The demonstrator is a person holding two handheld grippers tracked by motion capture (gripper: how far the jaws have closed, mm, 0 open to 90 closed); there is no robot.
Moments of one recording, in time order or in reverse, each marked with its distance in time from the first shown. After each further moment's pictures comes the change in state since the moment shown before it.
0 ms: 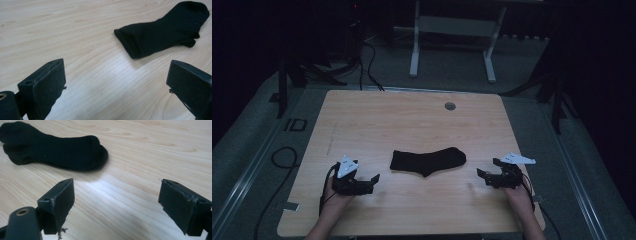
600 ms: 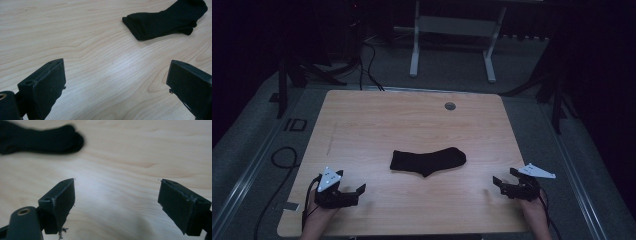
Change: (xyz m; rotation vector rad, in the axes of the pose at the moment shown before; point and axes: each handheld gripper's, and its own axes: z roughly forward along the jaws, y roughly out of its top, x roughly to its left) left arm 0.013 -0.030 -0.041 -0.025 0.028 -0.042; right arm -0.017 -0.035 -0.041 -0.039 -0.112 0.074
